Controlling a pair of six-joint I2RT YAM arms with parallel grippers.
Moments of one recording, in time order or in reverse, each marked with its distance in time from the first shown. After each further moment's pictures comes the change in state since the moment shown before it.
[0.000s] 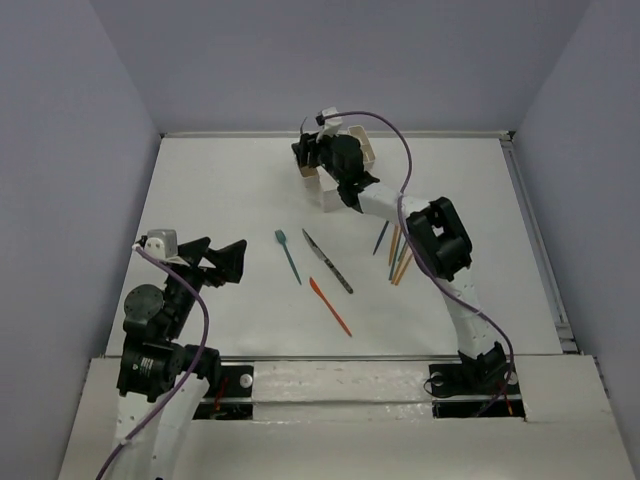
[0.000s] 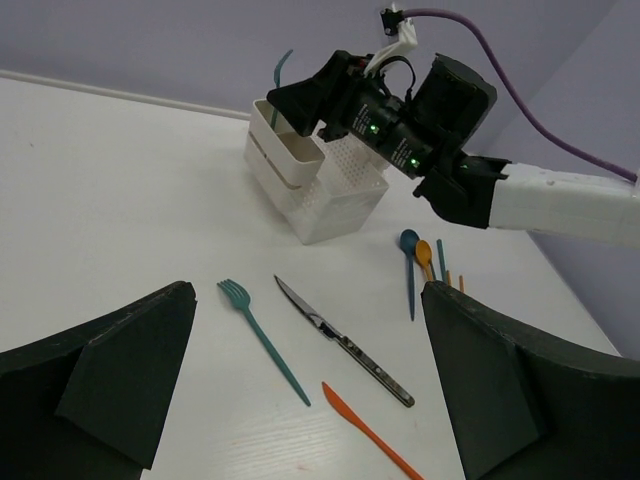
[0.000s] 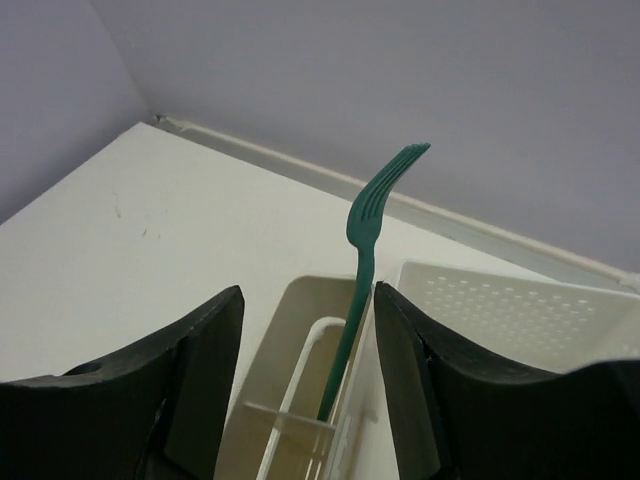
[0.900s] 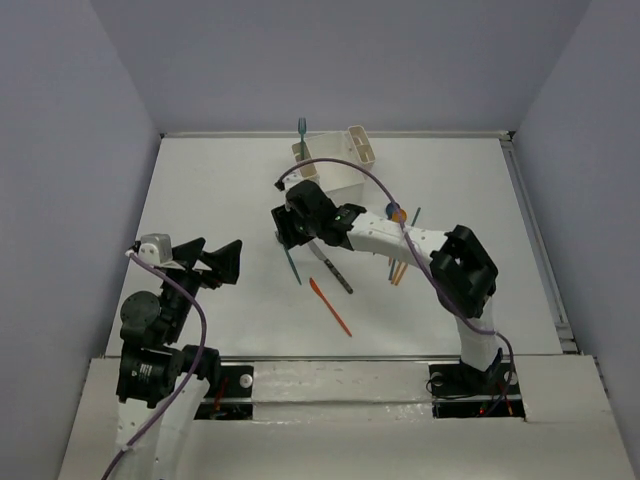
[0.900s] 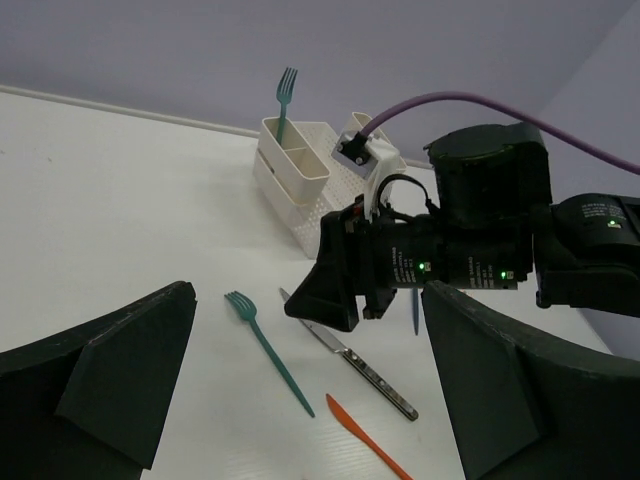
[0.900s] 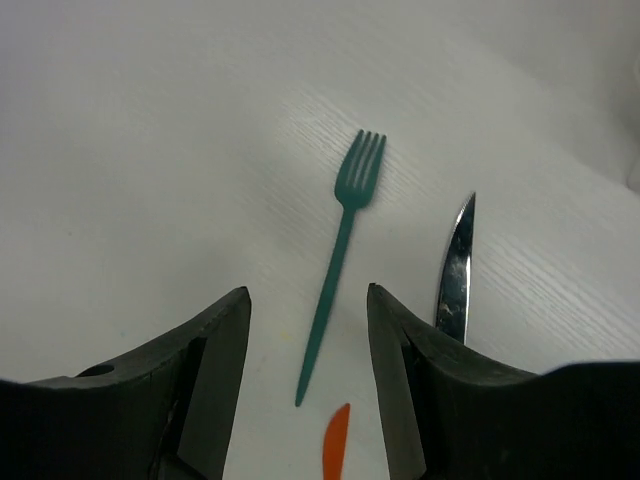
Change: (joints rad) left arm 0.017 -0.035 0.000 0.000 -0.014 0.000; right arm 0.314 -0.419 -0.303 -0.801 0.076 0.166
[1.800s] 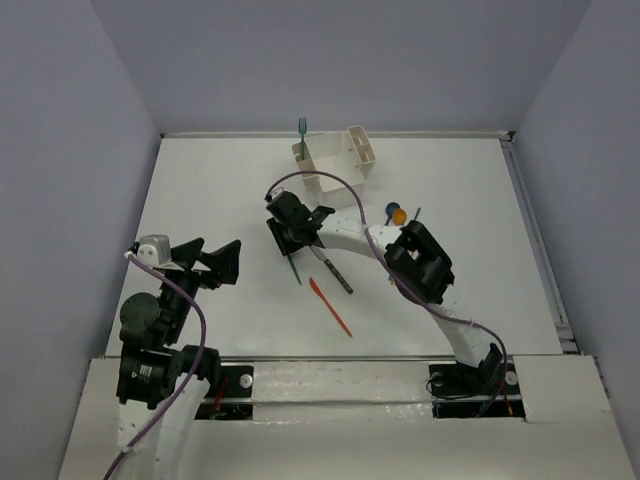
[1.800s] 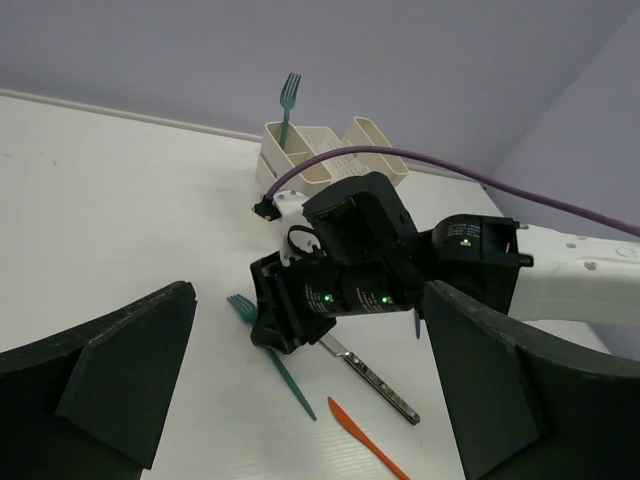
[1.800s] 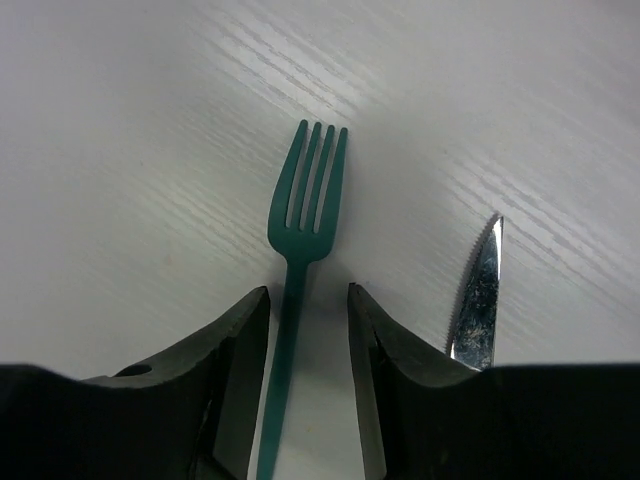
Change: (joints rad) left arm 0.012 -0.012 0.000 0.001 -0.004 0.000; right arm 0.005 0.330 0.258 -0.183 0.055 0.027
